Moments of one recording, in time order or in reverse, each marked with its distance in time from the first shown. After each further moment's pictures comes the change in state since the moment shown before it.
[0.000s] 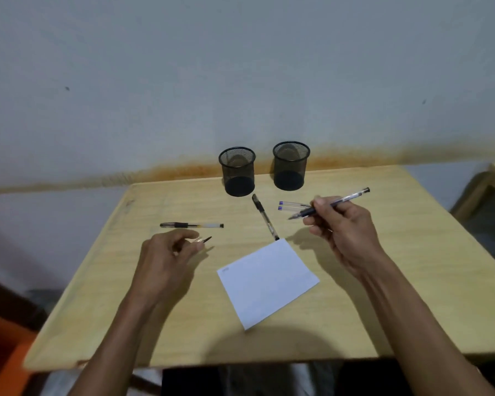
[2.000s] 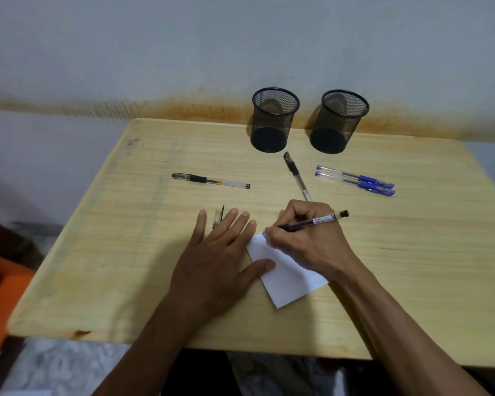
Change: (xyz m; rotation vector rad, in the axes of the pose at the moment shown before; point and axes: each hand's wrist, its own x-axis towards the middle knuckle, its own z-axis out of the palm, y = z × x) left_hand -0.033 -0.032 0.052 0.545 -0.341 0.367; right_hand -0.006 0.077 0.083 -0.708 -0.298 -0.116
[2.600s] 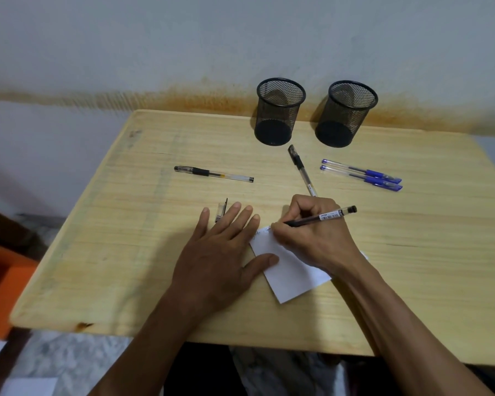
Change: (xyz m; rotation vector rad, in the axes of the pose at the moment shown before) left_hand 0.000 0.003 -0.005 -0.068 -0.023 -0.033; right_hand 0.000 0.002 0.002 -0.060 0.043 -0.025
